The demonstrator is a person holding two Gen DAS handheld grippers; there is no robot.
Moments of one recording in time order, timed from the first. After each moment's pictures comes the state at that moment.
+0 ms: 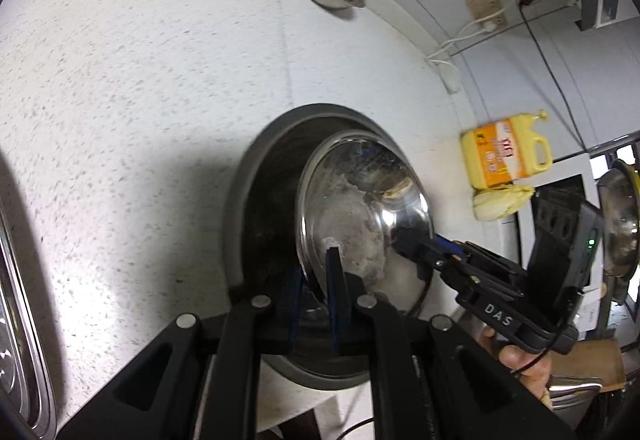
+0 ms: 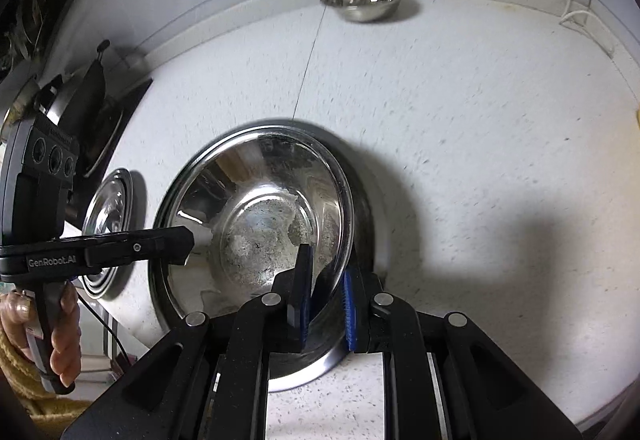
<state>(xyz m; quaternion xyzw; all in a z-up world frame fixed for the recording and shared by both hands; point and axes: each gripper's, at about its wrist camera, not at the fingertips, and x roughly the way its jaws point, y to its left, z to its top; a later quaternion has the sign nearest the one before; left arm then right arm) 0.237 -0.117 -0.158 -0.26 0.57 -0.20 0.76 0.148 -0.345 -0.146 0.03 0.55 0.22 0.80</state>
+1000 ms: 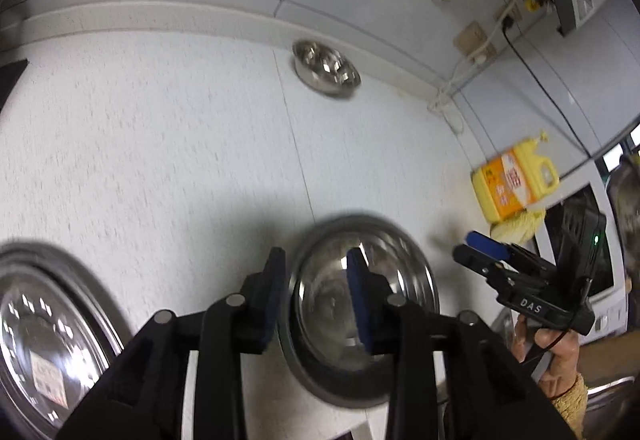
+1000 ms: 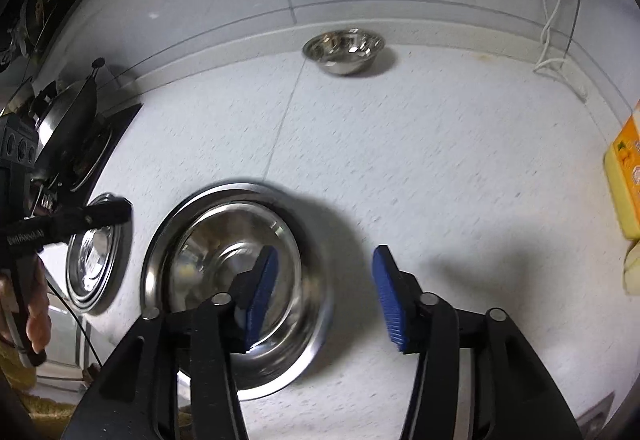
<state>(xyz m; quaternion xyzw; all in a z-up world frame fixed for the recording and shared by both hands) 0.254 -0.087 -0.081 -0.19 0.49 -0.16 0.83 0.160 -0.368 -0.110 -0.01 0.50 0.19 0.85</state>
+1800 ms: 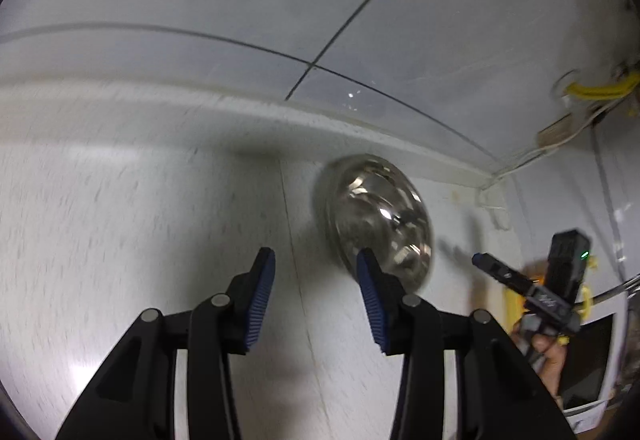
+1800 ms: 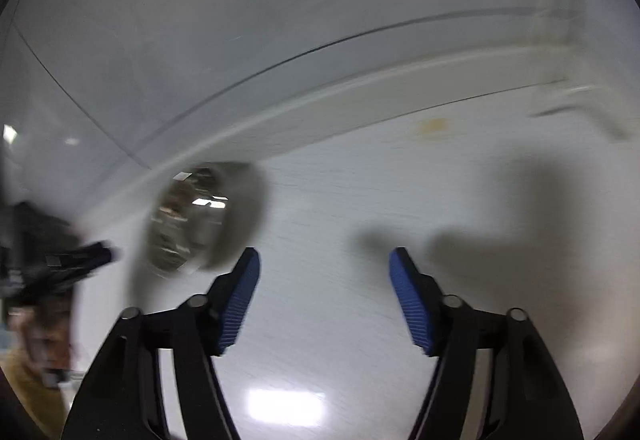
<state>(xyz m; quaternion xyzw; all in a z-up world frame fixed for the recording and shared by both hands) 0.561 -0.087 -0.138 -0.22 0.51 -0.15 0.82 0.442 -0.460 -0.160 0.14 0.49 0.18 0.84</state>
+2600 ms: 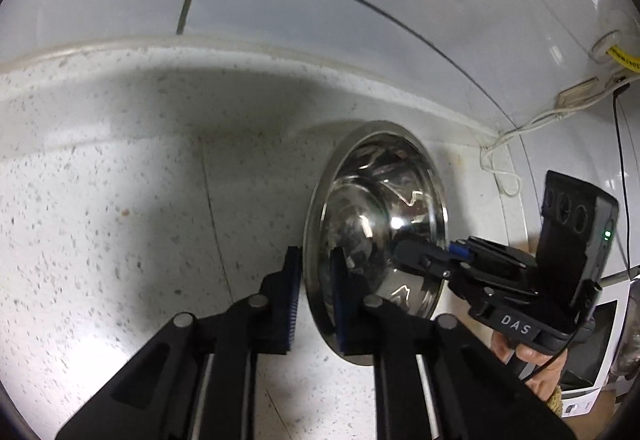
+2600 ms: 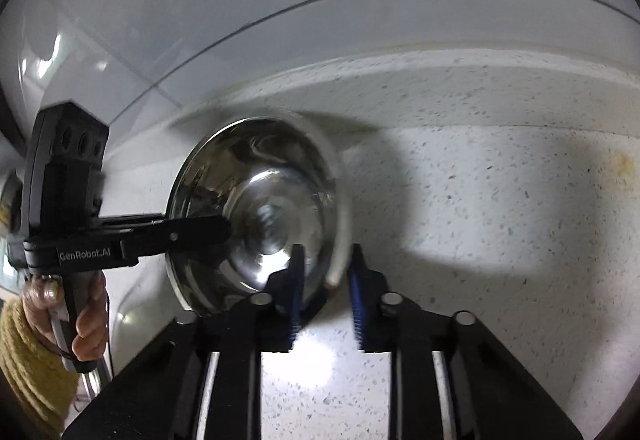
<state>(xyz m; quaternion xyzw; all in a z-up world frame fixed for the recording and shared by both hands) 0.619 -0.144 -0.183 -0.21 0.58 -0.21 0.76 0.480 -0.342 -0.199 0.06 0.56 0.28 0.78</state>
